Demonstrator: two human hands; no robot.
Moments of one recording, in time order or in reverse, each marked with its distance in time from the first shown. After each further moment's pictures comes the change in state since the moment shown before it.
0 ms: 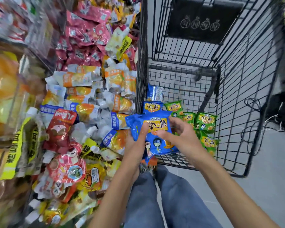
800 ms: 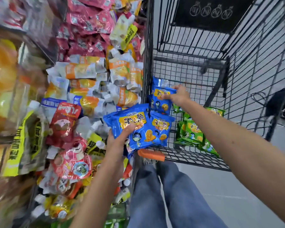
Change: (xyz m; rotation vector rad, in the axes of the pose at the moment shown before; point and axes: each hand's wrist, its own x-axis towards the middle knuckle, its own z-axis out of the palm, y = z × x) left_hand 0.006 0.010 -0.057 -0.105 0.064 -0.039; right_hand 0.182 0.045 -0.016 -0.386 0.208 0.241
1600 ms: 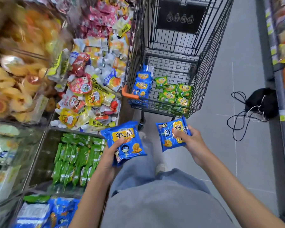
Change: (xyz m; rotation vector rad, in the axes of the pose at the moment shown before) left_hand -0.256 -0.182 -0.034 -0.170 -0.023 -0.017; right_hand -0.385 0.208 -0.105 0.490 -0.164 -0.053
